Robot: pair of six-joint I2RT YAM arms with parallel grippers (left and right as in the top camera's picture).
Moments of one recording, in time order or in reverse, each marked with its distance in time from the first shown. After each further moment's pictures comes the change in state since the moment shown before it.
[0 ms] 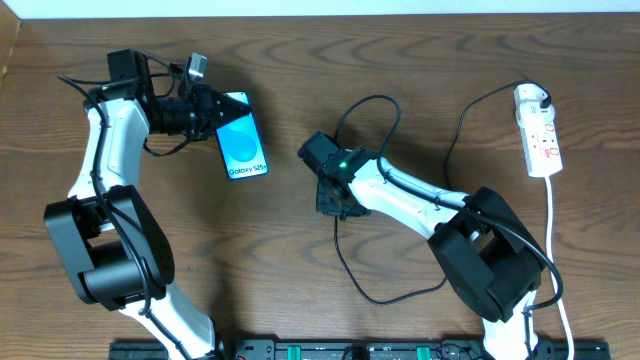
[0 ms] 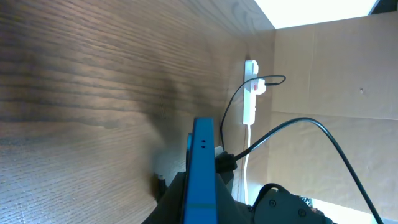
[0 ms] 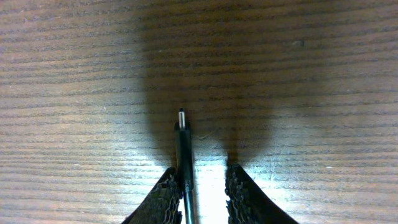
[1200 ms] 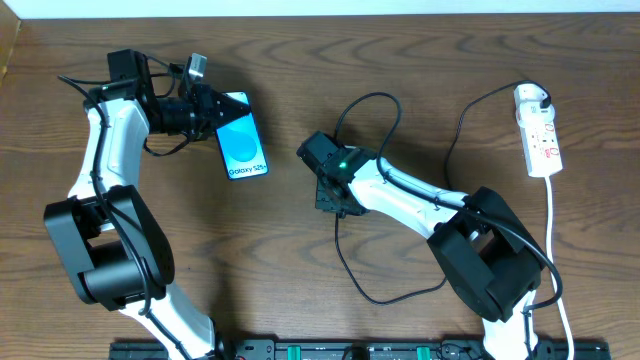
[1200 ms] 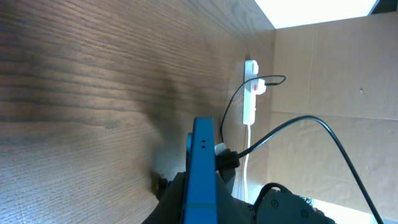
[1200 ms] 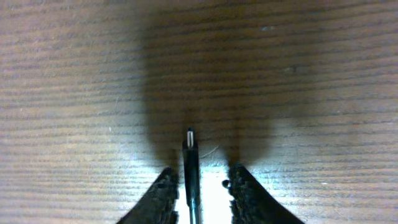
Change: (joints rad) left arm 0.000 0.000 0.000 0.000 0.000 0.000; right arm 0.000 0.003 0.000 0.029 0.044 0.005
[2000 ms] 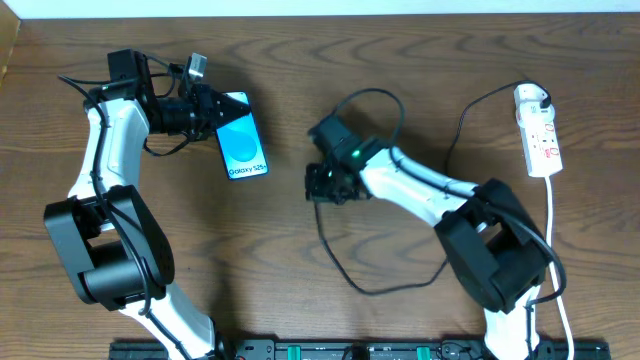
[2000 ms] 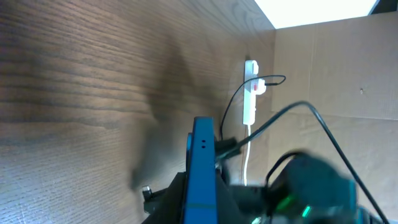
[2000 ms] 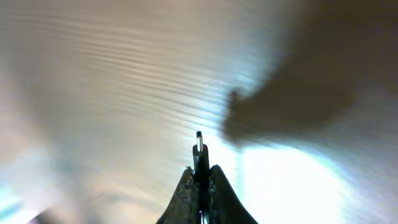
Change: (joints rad) left arm 0.000 0.000 0.000 0.002 0.000 0.000; right arm -0.103 0.007 0.000 0.240 -0.481 -0.161
